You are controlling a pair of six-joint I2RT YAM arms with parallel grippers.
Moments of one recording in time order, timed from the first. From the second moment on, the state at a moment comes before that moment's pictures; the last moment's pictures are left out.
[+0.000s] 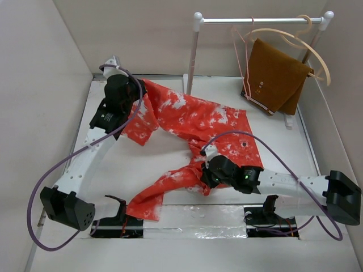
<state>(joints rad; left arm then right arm) -0.34 1.23 1.26 -0.22 -0.25 -0.66 1.13 1.14 0.59 -0.20 0.18 0.49</state>
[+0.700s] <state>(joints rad) -0.18 1.96 1.73 -0.55 -0.41 -0.39 1.13 1.10 0.61 -0.16 0.18 0.45</state>
